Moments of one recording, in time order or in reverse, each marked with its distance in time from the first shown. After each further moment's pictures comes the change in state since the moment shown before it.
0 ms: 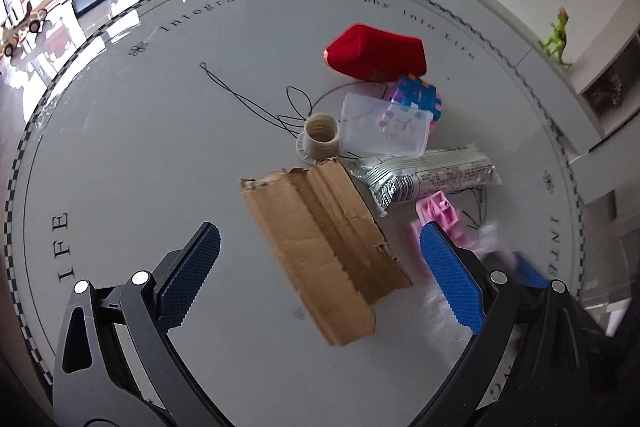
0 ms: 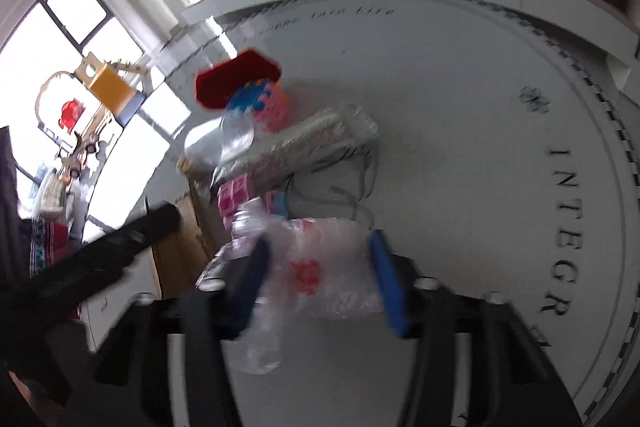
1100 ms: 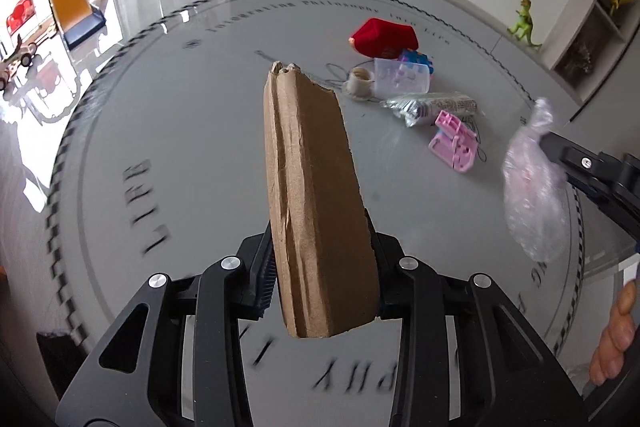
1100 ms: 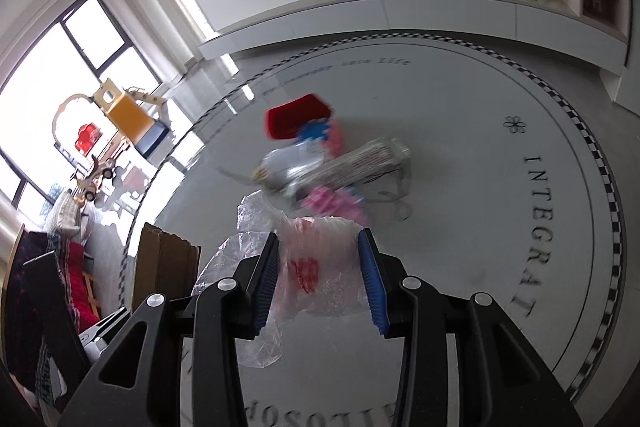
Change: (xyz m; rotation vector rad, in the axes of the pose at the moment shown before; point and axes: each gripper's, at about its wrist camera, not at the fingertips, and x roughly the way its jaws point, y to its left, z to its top) left arm -0.072 0.078 -0.085 0.107 -0.098 -0.055; right arm -0.072 0.061 -0.035 -0.022 -0.091 0.087
